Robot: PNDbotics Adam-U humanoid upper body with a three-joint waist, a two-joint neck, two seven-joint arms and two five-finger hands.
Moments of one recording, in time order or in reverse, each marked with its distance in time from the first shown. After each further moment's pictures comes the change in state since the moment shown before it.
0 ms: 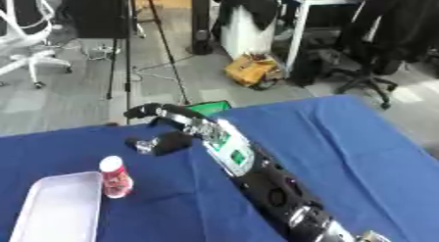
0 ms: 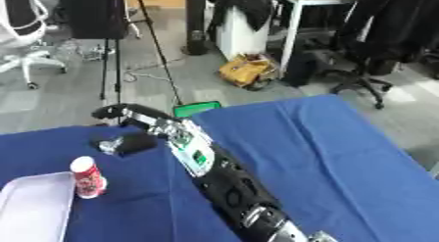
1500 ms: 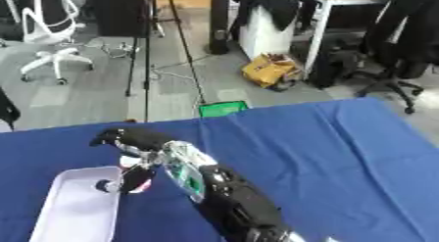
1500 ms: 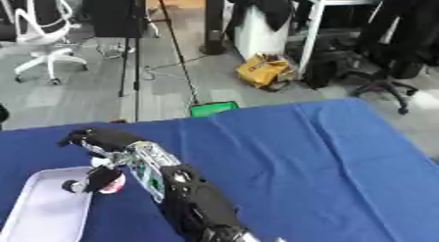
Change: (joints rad) left arm -0.014 -0.009 -0.017 0.000 0.014 -0.009 -0.004; right arm -0.012 0.099 -0.010 0.099 0.579 -0.086 -0.237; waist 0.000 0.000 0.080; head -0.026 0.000
